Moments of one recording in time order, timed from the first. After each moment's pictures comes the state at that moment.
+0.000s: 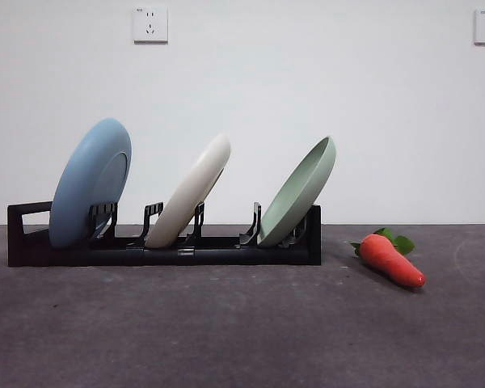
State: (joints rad) left arm -0.01 0.48 0.82 -0.93 0.74 -0.02; right arm 0.02 0.66 1.01 -1.15 -0.49 -0.05
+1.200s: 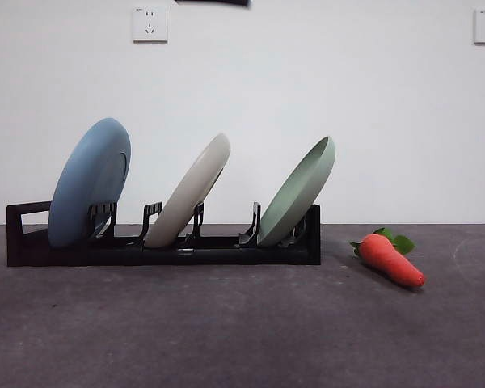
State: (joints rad) left arm -0.67 1.56 1.45 -0.14 0.18 -0.11; right arm 0.02 0.70 1.01 -1.16 -0.49 -0.04
